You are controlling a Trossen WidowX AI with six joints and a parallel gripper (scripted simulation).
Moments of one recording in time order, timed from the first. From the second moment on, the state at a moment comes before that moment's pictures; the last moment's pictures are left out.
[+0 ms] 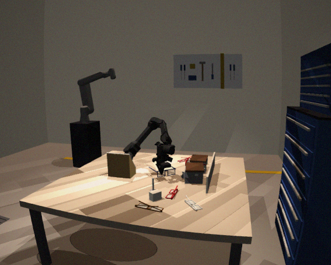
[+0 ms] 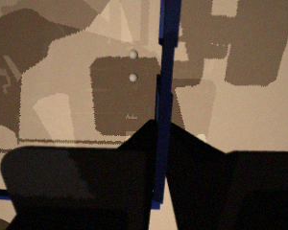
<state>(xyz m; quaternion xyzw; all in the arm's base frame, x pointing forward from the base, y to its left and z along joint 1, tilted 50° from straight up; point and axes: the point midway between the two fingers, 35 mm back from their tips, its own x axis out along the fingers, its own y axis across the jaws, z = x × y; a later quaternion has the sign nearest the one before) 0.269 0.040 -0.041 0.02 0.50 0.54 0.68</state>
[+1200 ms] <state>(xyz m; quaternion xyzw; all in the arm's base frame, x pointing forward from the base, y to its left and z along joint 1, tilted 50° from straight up) 0.264 0.053 -0.050 0.02 0.50 0.54 0.68</state>
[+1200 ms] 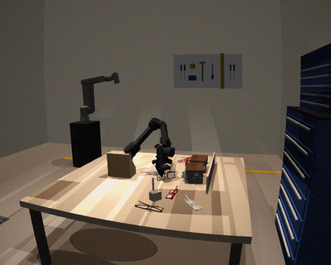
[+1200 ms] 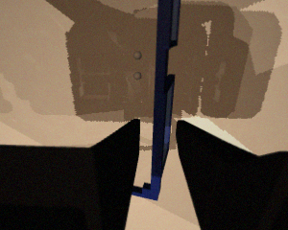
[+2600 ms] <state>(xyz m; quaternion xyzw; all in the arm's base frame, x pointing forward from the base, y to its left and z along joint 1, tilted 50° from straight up) 0.268 0.014 -0.017 0.03 0.50 0.53 0.68</state>
